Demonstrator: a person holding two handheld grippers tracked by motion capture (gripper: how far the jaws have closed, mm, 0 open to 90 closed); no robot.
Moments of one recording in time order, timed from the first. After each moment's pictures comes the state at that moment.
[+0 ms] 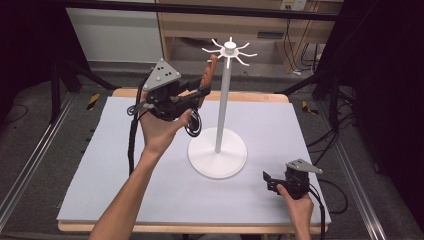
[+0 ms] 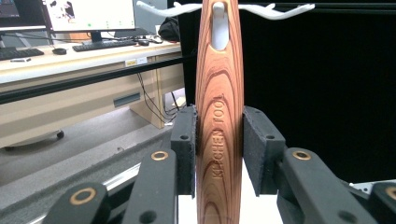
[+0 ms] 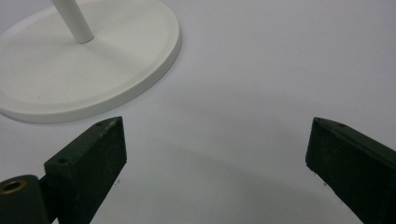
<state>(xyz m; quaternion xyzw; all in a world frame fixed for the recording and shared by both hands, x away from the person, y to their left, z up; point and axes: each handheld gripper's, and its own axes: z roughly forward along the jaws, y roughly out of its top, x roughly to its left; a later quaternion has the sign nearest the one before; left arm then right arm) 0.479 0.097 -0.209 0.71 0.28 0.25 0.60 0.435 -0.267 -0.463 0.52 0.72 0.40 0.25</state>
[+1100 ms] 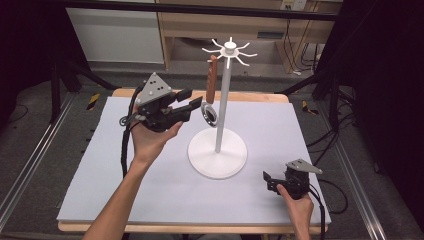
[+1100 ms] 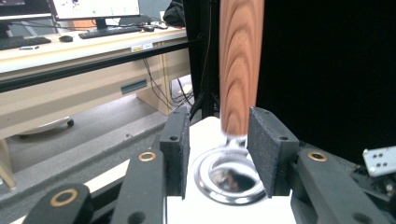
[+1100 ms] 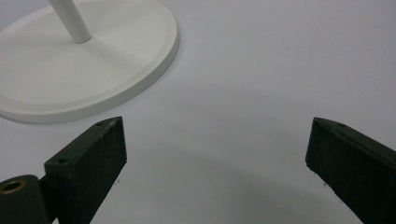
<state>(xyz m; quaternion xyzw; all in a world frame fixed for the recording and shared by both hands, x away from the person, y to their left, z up) 0.472 0.121 -0.239 0.73 0.29 0.26 0.57 0.435 -0.267 -0.463 0.52 0.72 0.39 0.25</state>
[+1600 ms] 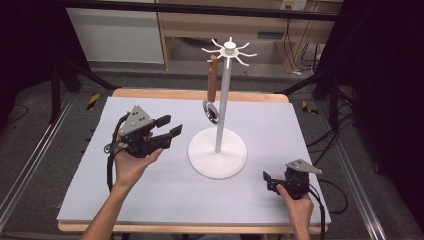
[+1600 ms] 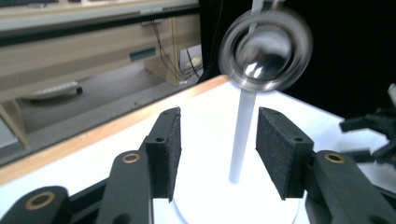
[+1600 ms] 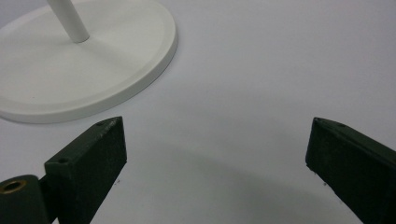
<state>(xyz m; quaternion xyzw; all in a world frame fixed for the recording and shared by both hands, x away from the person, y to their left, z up) 0.456 0.166 -0.308 0.74 0.32 0.25 0.54 0.435 -0.266 -0.464 0.52 0.71 0.39 0.26</state>
